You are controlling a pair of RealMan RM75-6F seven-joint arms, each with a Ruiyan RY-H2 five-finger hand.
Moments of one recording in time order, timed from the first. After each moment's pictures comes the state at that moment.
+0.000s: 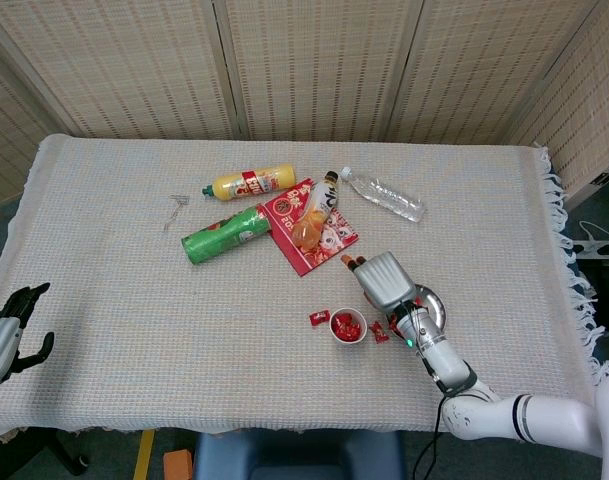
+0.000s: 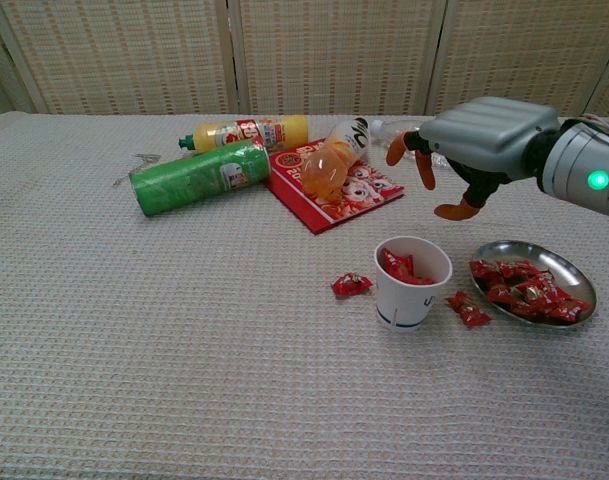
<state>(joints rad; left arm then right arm) -0.21 -1.09 -0.05 -1.44 1.42 1.26 -0.31 0.82 -1.46 0.11 -1.58 -1.01 1.01 -0.72</state>
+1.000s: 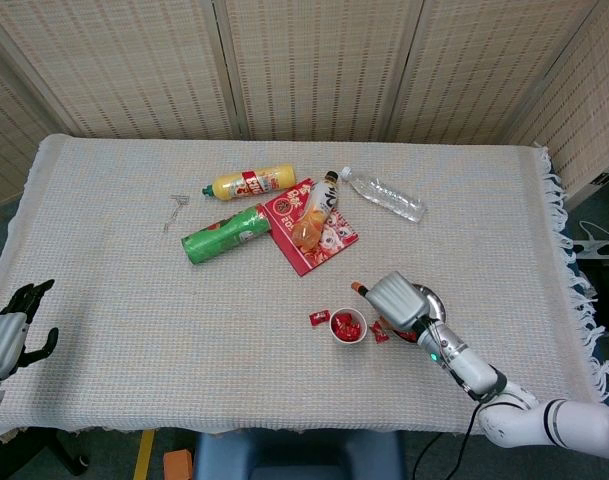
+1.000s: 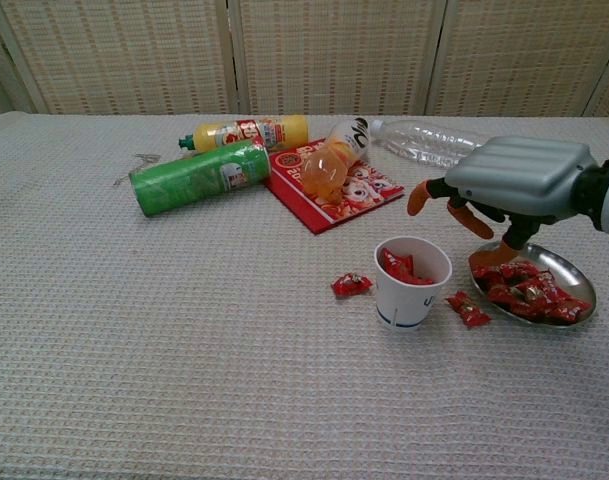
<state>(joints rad) -0.23 -1.12 -0.06 -1.42 1.40 1.24 -0.25 0.76 -1.36 -0.01 -1.54 -1.31 0.92 -0.50</state>
